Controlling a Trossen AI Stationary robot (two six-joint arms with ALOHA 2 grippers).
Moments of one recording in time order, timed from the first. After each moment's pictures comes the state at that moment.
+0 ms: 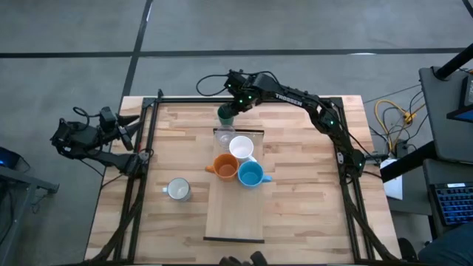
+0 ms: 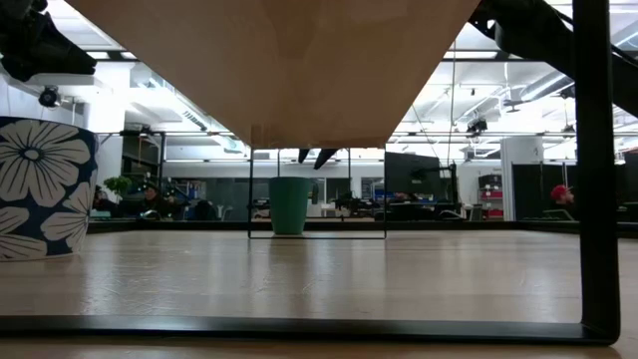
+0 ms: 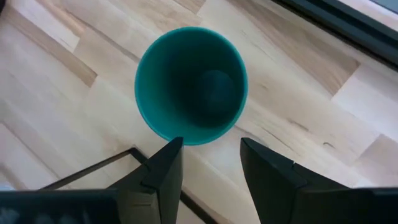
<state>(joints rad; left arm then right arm) -0.28 0.04 0.78 -1.17 -0.91 -0.39 -0.45 2.31 2.27 -1.10 -0.10 0.55</state>
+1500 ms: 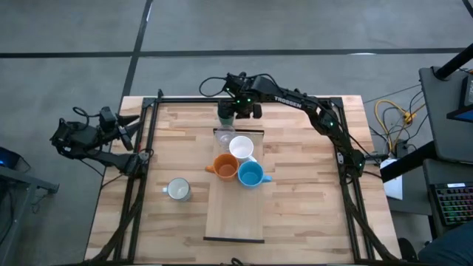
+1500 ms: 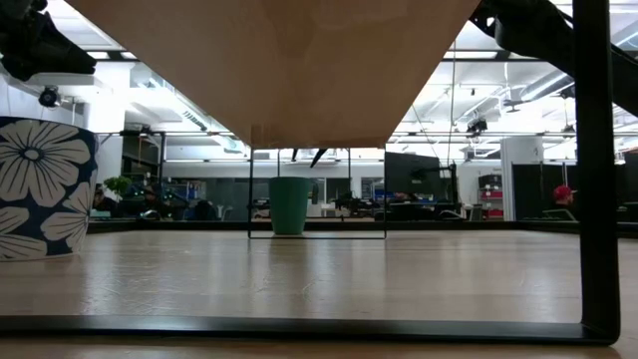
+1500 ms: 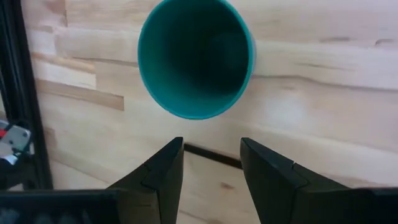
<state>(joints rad) -0.28 0.04 0.78 -1.17 -0.91 -0.38 -0.42 2.31 2.27 -1.11 -0.16 1.09</state>
